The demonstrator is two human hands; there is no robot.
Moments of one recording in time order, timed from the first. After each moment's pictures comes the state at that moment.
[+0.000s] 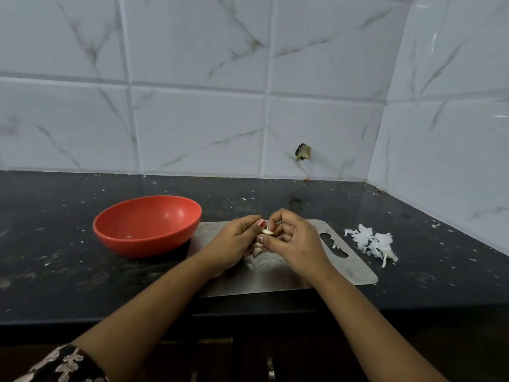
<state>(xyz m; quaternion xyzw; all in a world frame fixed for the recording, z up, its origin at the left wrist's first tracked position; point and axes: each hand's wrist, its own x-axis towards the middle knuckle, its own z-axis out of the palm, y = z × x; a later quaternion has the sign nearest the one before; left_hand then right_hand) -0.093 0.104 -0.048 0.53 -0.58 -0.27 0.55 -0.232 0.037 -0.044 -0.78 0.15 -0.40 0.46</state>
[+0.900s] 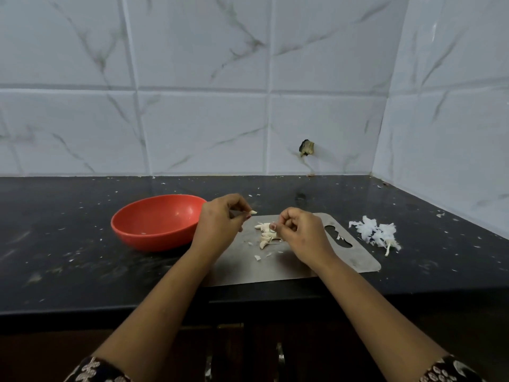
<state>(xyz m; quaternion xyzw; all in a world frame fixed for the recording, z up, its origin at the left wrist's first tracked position) -0.075 0.124 -0.032 0.67 -0.53 0.05 0.52 -0.225 0.018 -0.054 -0.82 0.25 -0.42 0.29</state>
